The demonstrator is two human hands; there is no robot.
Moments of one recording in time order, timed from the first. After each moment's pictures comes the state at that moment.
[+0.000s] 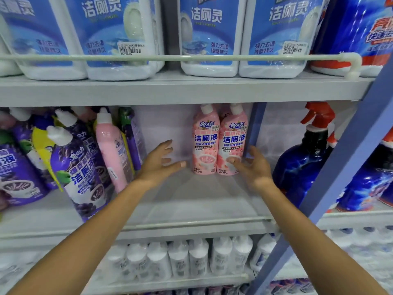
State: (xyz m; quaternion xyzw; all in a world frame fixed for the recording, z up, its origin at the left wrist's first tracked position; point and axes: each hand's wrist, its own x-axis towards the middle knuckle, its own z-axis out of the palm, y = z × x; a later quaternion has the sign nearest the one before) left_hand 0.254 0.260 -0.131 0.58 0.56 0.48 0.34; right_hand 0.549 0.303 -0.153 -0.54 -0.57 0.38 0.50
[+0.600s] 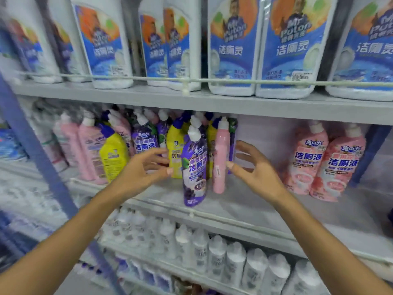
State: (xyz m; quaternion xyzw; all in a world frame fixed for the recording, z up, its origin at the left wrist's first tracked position) left_hand 0.029 0.036 -0.059 0.55 0.63 0.50 0.22; right_hand 0.317 0.192 -0.076 -0.29 -0.78 0.37 0.42
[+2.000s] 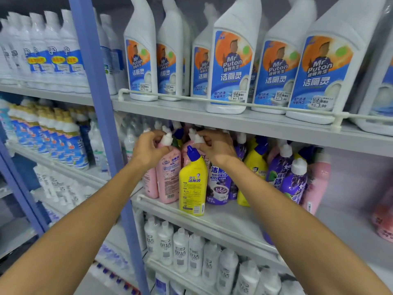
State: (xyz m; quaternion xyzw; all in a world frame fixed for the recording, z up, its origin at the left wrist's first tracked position) left_hand -0.224 0.028 -0.011 0.44 0.74 0.51 0.00; right_hand -0.057 0.173 -0.010 -0.26 -0.86 0.26 0.36
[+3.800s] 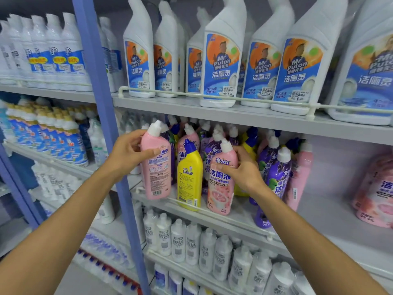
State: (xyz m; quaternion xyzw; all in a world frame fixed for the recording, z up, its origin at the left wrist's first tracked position) left_hand -0.207 -0.058 -0.006 0.50 0.63 0.58 0.12; right_hand 0.057 0.144 -0.061 -0.32 -0.79 0.33 0.41
